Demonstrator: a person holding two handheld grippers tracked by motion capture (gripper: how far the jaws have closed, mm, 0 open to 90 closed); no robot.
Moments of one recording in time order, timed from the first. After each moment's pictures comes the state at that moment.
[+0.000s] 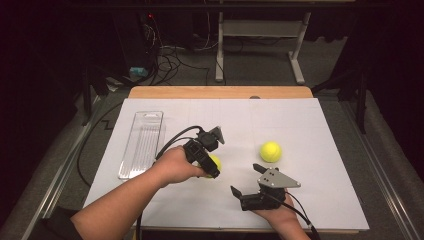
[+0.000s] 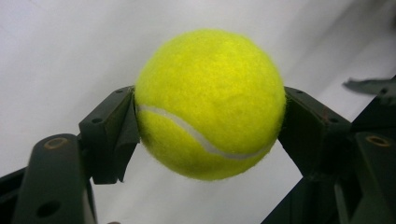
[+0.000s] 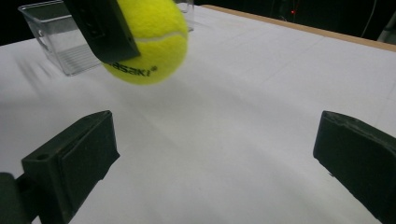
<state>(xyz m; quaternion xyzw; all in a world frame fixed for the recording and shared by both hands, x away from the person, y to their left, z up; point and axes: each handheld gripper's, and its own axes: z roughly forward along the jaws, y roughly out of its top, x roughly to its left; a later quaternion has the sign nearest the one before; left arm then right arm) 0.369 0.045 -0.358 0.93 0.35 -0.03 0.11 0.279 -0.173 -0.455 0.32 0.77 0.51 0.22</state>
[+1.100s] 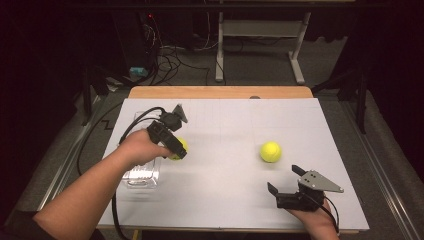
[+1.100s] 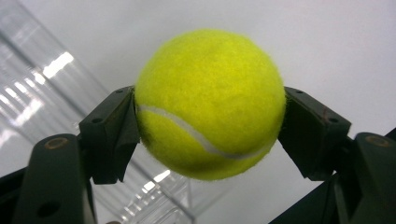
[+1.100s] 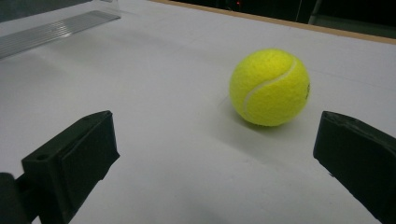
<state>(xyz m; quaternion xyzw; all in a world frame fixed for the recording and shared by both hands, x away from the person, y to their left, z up) 0.402 0.135 -0.329 0.90 0.42 -0.01 0.09 0.272 -0.260 -0.456 0.39 0.74 0.48 0.26</state>
